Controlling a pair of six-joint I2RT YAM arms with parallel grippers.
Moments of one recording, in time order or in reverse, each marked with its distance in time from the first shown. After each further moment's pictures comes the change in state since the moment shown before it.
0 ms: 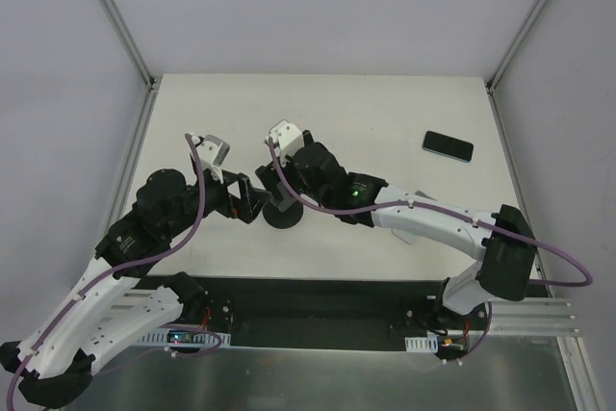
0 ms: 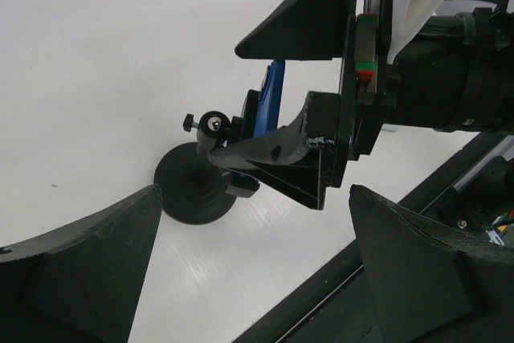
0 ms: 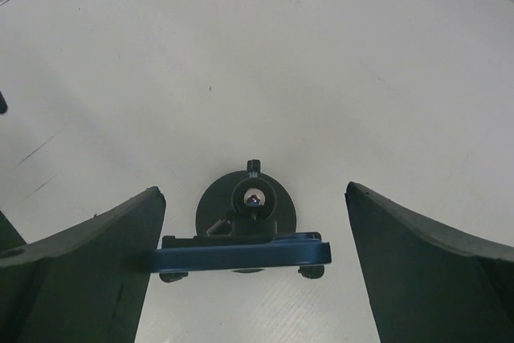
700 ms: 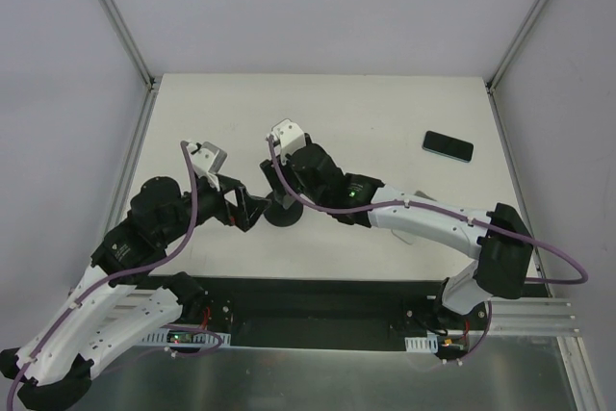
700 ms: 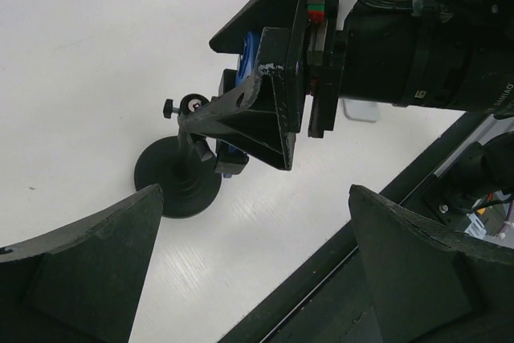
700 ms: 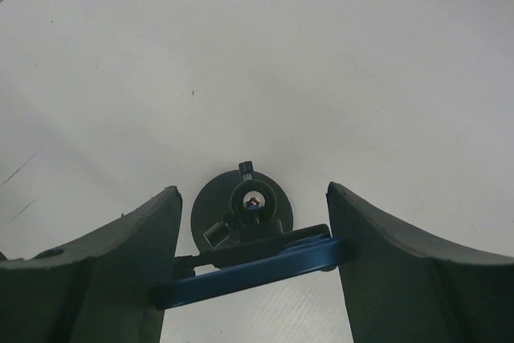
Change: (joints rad) left arm 0.000 -0.063 -0.042 0.000 0.055 -0.009; right arm 0.008 0.032 0.018 0.006 0.093 0.043
